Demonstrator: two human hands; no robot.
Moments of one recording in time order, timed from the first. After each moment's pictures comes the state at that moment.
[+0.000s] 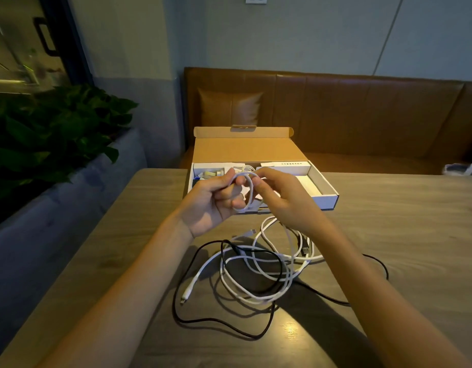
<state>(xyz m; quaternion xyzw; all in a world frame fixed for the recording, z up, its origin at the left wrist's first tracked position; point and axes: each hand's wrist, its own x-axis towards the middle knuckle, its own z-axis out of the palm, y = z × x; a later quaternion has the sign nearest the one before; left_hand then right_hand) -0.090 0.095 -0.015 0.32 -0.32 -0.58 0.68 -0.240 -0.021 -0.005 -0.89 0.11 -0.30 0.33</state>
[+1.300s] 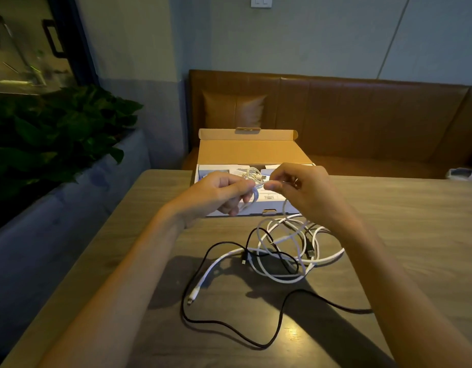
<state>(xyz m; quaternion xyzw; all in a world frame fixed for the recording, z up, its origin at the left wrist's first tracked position) -0.087 0.113 0.016 0.59 -0.53 -0.35 0.49 -0.261 -0.022 0.025 -0.91 0.17 -0.29 0.24</state>
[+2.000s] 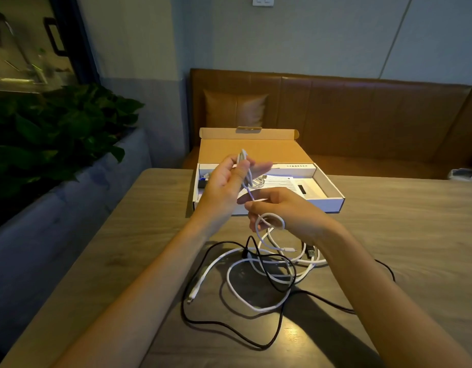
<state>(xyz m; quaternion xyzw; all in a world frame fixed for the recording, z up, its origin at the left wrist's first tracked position) -0.115 0.089 -0.003 0.49 -0.46 -0.26 0.69 -0.241 -0.003 0.005 -0.79 0.20 -0.09 0.57</state>
